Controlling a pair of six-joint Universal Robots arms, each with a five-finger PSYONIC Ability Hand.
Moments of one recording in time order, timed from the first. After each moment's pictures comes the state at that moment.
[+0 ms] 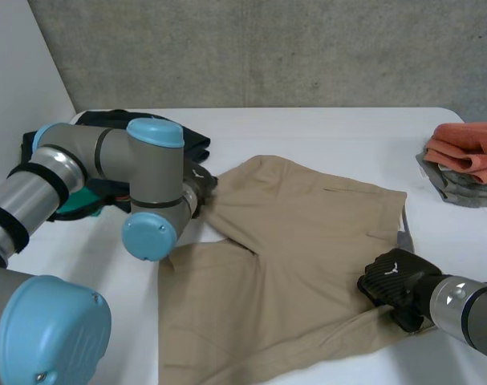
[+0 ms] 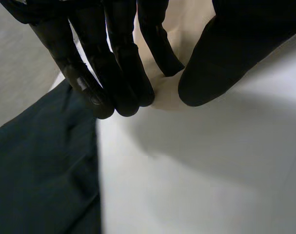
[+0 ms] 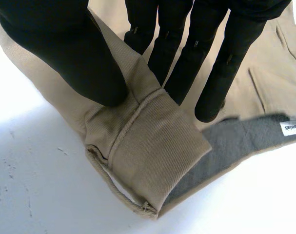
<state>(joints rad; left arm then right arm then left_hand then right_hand) 4.14 -2.68 -0.50 2.74 -1.75 3.82 1.77 -1.32 1.86 0.28 1.27 2.23 0.80 1.20 1.19 1.19 1.01 1.13 1.18 1.20 1.20 1.02</state>
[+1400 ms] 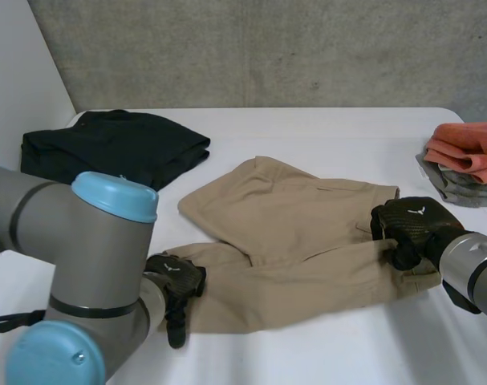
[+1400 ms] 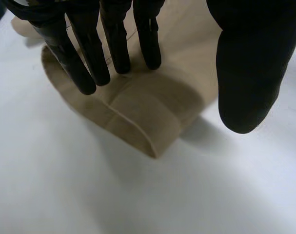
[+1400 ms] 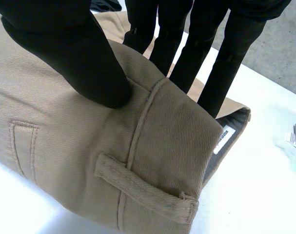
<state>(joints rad) 4.03 -2.04 -1.50 2.75 -1.74 3.34 1.76 -1.41 1.80 0.10 1.31 2.79 0.46 0.45 0.46 0.46 0.28 1.13 1.18 1.20 1.20 1.02</state>
